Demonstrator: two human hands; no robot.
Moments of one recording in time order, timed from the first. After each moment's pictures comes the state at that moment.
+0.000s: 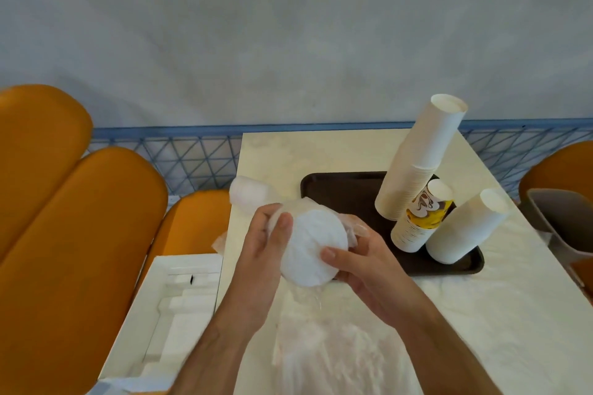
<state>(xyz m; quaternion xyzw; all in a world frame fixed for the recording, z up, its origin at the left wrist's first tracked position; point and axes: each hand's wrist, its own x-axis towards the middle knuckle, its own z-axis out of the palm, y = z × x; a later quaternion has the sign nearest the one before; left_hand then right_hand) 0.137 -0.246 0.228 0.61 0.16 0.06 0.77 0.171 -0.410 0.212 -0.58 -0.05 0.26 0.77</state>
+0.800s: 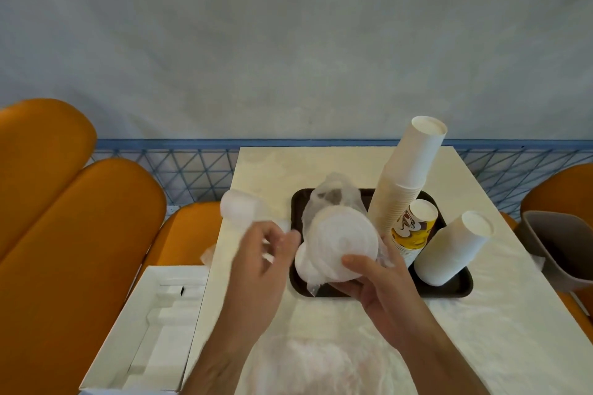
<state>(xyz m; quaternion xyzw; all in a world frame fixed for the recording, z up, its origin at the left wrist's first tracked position) 0.138 -0.280 0.240 0.78 0.12 0.12 0.61 0.181 -0.458 0.208 -0.49 0.04 0.19 0.85</state>
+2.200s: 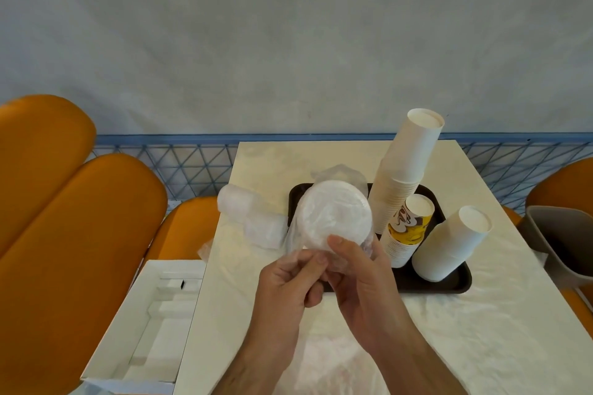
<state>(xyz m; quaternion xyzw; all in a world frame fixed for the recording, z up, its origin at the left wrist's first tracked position) 0.129 -0.331 0.234 0.57 0.15 0.02 0.81 0.173 -0.442 0.213 -0.45 0.04 0.18 0.87</state>
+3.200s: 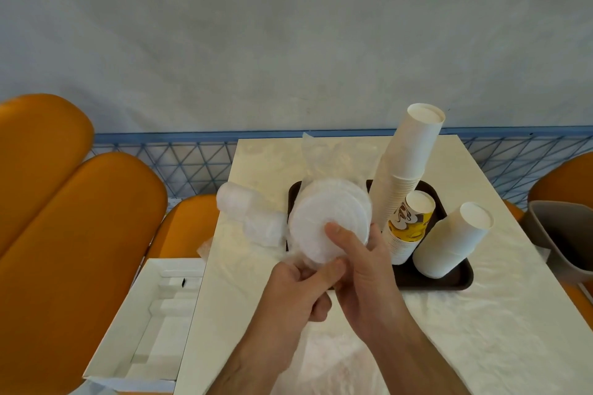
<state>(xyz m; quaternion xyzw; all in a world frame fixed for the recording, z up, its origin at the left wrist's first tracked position) 0.132 -0.331 0.239 0.60 0.15 -0.09 0.78 0.176 -0.436 0.231 -0.46 0.07 0.16 0.87</state>
